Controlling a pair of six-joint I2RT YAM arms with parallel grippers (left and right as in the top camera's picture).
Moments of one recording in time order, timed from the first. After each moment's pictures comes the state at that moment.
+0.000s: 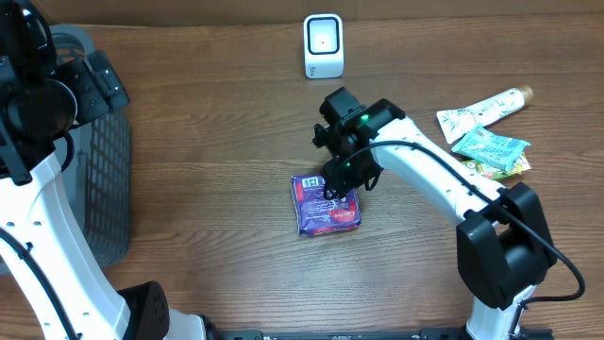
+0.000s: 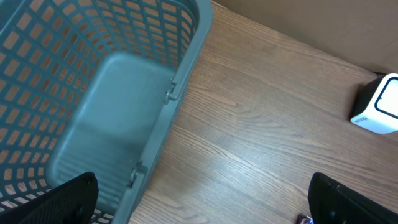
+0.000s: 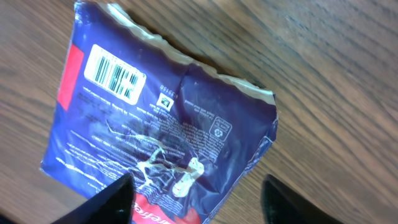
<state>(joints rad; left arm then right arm) 0.24 1.66 2.44 -1.65 -0.12 -0.23 0.58 1.96 1.55 -1.08 -0.18 -0.02</state>
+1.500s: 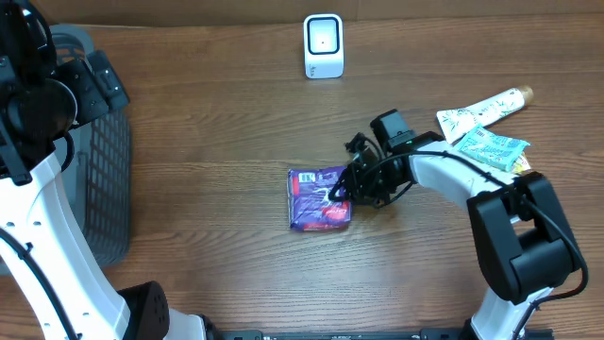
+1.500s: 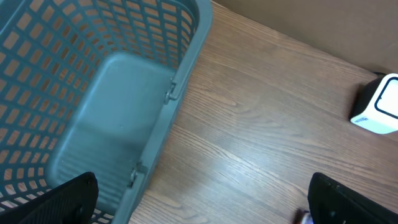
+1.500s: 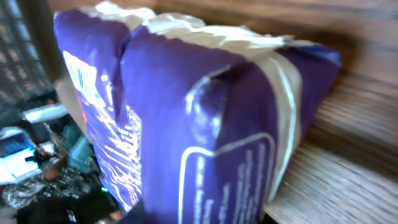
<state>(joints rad) 0.24 1.66 2.44 -1.65 -0.12 -0.23 0.38 1.92 1.13 -0.59 -0.80 0.31</state>
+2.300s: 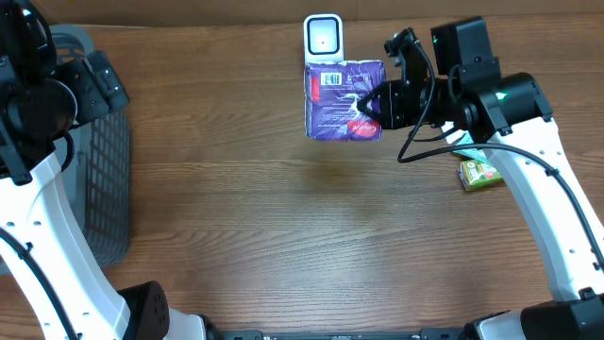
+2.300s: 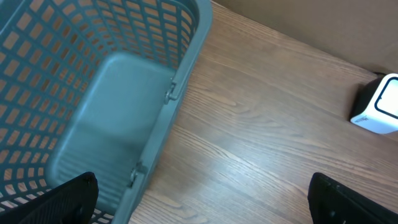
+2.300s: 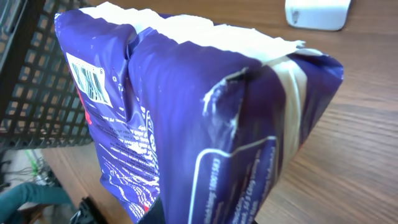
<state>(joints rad) 0.24 1.66 2.44 -1.65 -0.12 -0.23 0.30 1.62 1.66 -0.94 -0.55 0.17</state>
